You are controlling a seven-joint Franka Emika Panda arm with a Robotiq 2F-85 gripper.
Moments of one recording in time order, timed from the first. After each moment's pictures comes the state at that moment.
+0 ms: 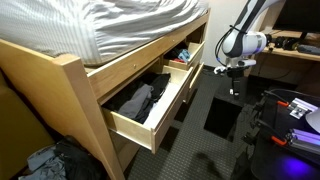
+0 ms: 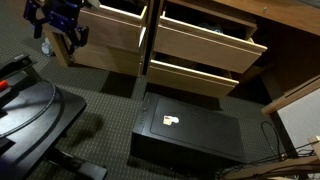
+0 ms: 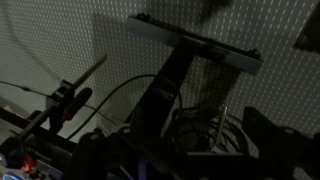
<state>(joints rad) -0.09 0.52 -0.17 -2.48 0.39 2.53 2.22</state>
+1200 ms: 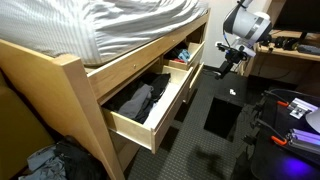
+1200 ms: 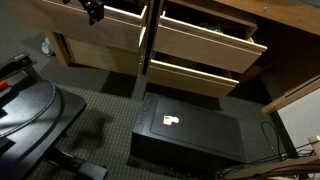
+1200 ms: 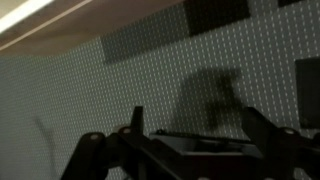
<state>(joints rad) -0.22 0.36 -0.06 -2.49 1.20 2.69 1.79</state>
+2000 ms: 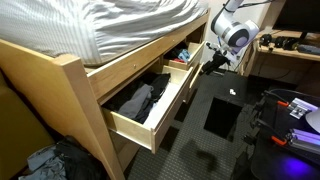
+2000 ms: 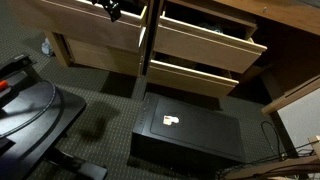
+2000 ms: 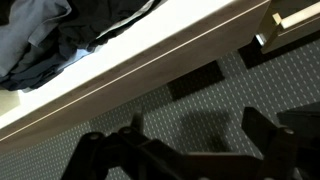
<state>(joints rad) -0.23 0.55 0.02 -2.24 1.80 2.84 1.39</state>
